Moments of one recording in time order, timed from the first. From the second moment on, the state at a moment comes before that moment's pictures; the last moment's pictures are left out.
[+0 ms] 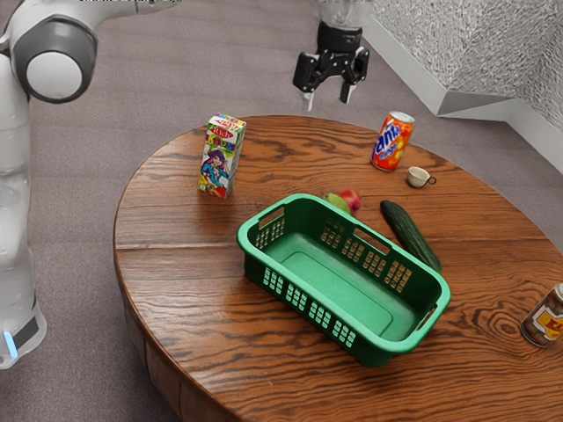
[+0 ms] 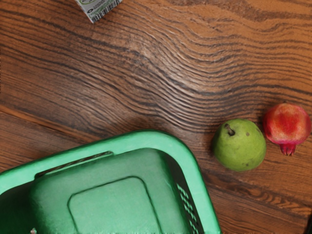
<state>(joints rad) -0.04 0.07 0.06 -1.24 -0.04 1.39 -1.90</state>
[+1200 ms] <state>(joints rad) -0.04 0.08 0.19 -1.30 -0.20 1.42 -2.12</state>
